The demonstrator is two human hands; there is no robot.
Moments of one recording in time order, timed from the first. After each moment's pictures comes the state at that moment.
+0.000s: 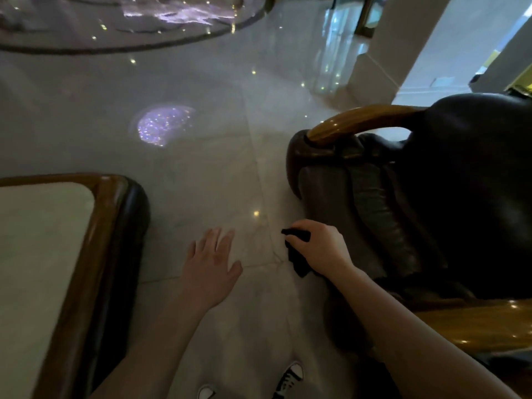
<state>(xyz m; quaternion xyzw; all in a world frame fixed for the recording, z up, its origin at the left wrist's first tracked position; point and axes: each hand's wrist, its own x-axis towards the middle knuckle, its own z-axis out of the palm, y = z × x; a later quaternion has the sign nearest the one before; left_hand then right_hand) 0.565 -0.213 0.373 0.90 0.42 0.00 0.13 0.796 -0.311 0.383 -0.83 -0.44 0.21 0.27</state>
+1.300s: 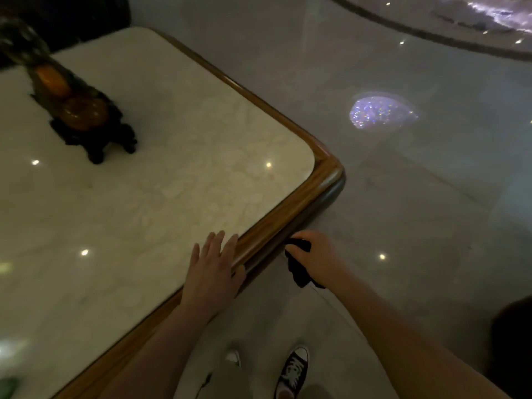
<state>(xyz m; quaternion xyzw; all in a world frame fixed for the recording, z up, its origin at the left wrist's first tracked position) 0.223 -0.100 0.303 0.60 0.79 0.04 0.14 0.434 0.036 0.309 -0.50 -0.73 0.46 0.08</state>
